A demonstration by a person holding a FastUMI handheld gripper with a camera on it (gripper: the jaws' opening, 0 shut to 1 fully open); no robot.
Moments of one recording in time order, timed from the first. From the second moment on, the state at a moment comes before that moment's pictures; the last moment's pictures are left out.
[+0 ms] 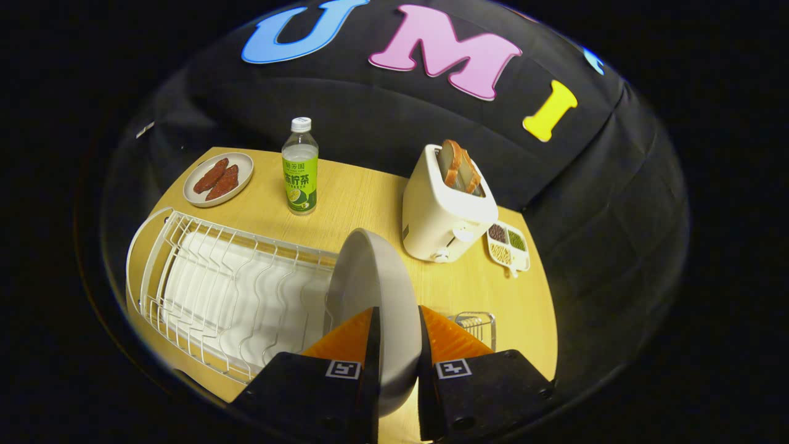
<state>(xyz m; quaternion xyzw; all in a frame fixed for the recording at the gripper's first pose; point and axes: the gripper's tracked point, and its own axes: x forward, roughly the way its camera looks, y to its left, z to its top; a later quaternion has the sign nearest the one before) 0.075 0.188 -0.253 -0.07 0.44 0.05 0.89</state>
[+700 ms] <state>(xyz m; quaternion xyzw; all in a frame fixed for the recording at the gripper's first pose) 0.056 0.136 -0.156 0.15 0.36 0.11 0.92</state>
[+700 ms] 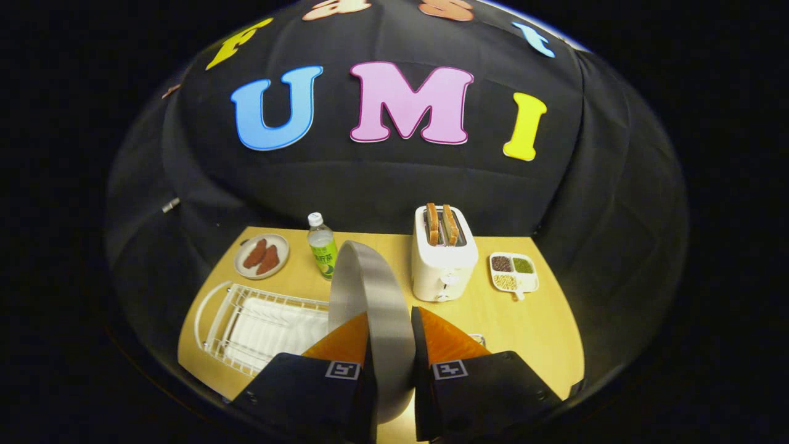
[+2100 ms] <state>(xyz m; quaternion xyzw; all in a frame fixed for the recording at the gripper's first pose) -0.155 0.109 -0.415 0.44 0.54 0.12 0.71</state>
